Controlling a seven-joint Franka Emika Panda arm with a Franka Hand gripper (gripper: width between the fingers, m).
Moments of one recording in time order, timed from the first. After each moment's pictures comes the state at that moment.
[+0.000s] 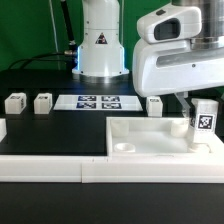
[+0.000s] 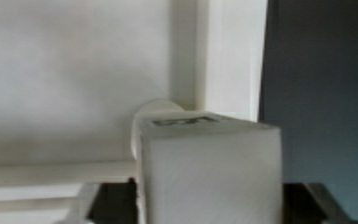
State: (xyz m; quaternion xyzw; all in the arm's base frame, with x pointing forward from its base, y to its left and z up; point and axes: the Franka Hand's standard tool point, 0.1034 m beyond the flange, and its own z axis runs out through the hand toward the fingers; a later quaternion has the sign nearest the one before) arm 0.623 0.120 0.083 -1.00 0.00 0.04 0.08
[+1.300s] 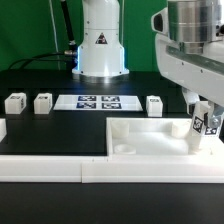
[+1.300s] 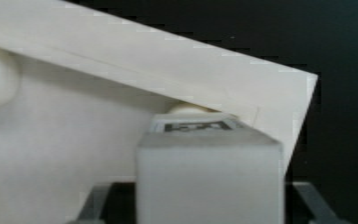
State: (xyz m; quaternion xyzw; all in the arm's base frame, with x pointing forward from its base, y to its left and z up) arm 0.633 0.117 0.078 -0.77 0.63 0.07 0.04
